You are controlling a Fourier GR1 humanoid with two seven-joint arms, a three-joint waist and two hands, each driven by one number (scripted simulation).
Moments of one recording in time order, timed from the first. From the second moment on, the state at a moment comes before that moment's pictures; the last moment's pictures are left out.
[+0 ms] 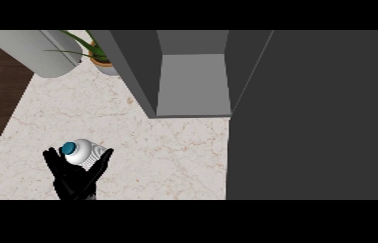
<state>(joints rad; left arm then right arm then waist) -0.05 0.01 0.21 -0.87 0.77 0.22 -0.90 1.14 -0.12 -0.08 -2.43 -0.21 0.58 -0.47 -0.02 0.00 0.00</state>
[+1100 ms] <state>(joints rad) -0.19 0.05 0.14 -0.77 0.67 0.08 -0.98 1.12 -0.15 -0.13 -2.41 -0.23 0.59 -0.48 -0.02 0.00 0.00</state>
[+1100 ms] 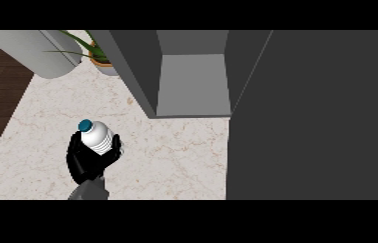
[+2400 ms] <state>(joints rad) -0.21 0.01 -0.46 -1.53 0.41 0.32 -0.37 1.06 -0.14 -0.12 -2.41 -0.23 0.58 -0.44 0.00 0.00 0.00</state>
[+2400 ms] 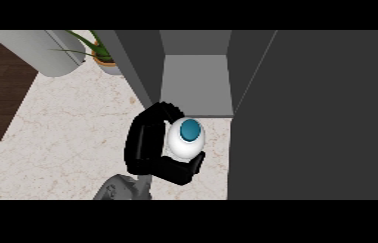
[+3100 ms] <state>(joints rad) -0.62 0.00 -0.55 -1.43 0.41 0.76 -0.20 0.98 -0.15 -0.17 -2.41 -0.25 0.56 -0.38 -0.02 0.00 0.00</state>
